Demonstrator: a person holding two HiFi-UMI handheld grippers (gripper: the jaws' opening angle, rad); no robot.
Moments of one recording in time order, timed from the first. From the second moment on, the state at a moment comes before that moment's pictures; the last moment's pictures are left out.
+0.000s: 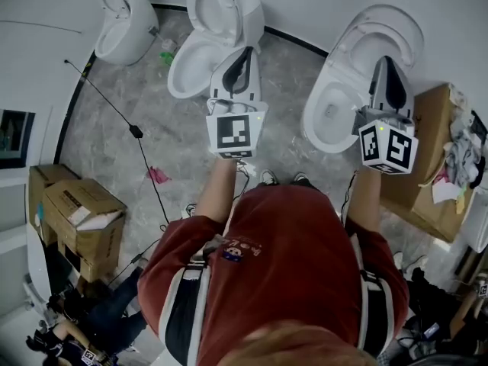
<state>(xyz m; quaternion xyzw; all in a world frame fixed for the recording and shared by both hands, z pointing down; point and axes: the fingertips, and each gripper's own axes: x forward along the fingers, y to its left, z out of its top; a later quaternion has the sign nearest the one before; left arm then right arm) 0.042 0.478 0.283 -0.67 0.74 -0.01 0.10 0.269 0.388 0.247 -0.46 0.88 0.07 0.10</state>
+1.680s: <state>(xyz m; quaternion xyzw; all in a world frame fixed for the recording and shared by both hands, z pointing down) -0.007 0.137 0.288 -0.69 0.72 -0.03 0.08 0.216 0.051 0.289 -0.49 0.87 0.02 0.09</state>
